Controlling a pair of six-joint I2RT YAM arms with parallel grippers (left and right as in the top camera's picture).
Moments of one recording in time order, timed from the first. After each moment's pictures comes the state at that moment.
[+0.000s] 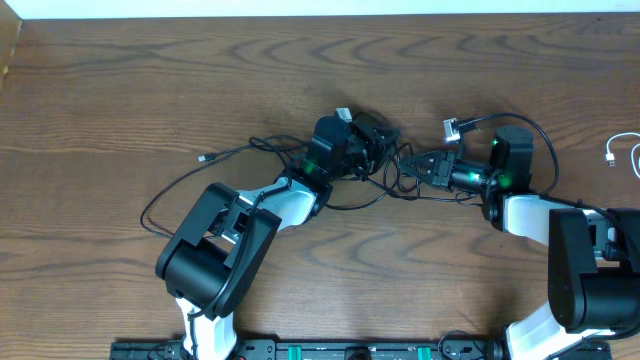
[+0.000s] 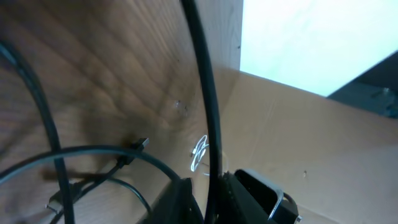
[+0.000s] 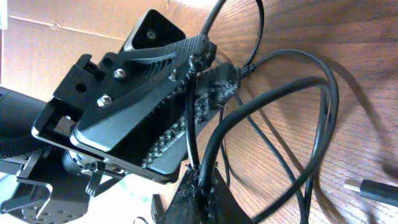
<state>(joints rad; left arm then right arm) -0.56 1.95 0.92 0.67 0.42 -1.69 0.02 1.77 0.63 0.56 -1.13 0.74</state>
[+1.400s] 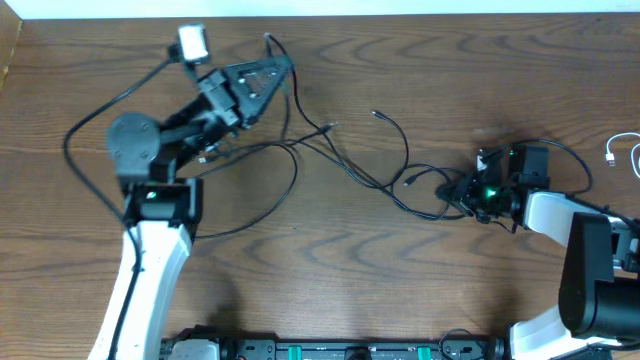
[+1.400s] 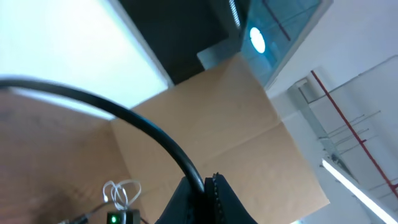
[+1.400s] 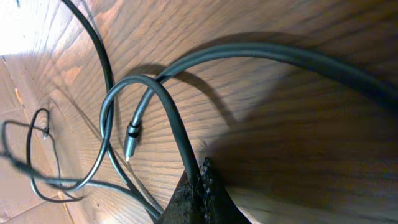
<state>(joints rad) -0.03 1.22 0.92 0.68 0.91 -1.47 -0.12 1.74 0.66 -0.12 -0.68 0.49</state>
